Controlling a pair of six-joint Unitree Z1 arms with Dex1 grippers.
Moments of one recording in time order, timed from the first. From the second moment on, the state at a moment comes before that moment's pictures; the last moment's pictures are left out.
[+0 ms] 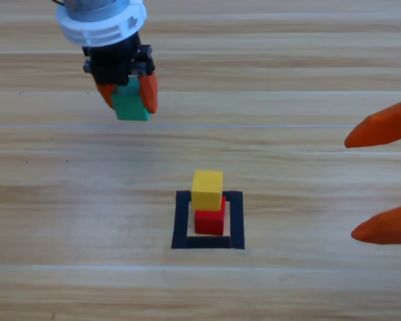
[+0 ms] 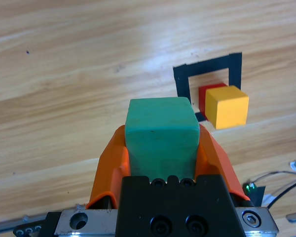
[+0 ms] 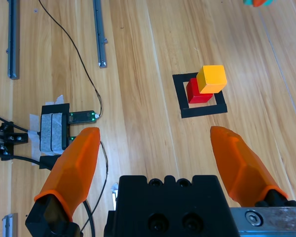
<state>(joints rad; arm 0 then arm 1) -0.60 2.13 -2.12 1.41 -0.03 -0.50 0.85 1.33 -1.01 0.49 0.42 -0.43</state>
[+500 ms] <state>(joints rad) -0.72 2.16 -2.10 1.41 -0.03 -0.58 0.85 1.33 -1.01 0.49 0.42 -0.43</state>
